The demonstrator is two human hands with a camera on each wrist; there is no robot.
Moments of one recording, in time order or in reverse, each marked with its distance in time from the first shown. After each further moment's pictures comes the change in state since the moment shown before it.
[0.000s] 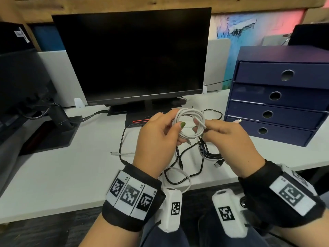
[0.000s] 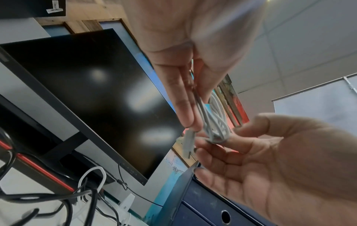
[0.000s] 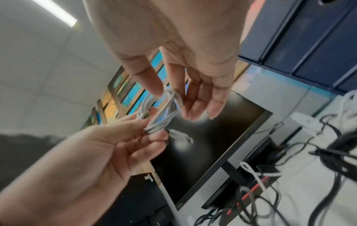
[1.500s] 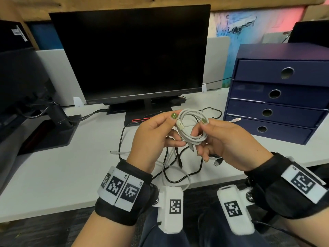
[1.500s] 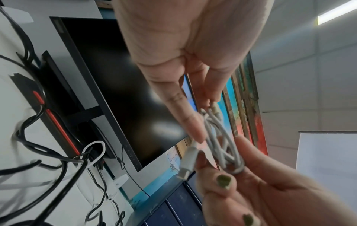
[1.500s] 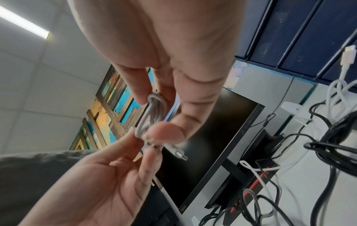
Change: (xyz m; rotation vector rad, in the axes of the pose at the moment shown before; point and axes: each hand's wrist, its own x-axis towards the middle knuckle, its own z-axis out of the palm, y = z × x) left_hand 0.003 0.002 -0.006 -0.455 -0.071 -0.308; right_hand 0.003 0.001 -0.007 0.523 -0.343 0.193
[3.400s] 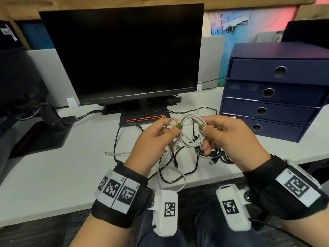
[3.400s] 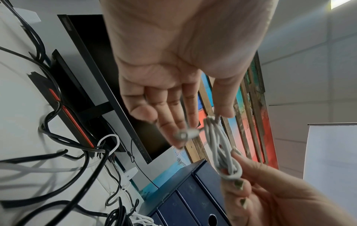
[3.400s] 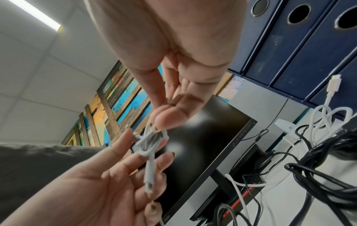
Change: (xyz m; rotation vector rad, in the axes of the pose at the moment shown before) left_hand 0.003 -0.014 0.002 0.262 -0.035 -0.095; right_hand -0.002 0.007 -0.014 -0.271 0.300 -0.112
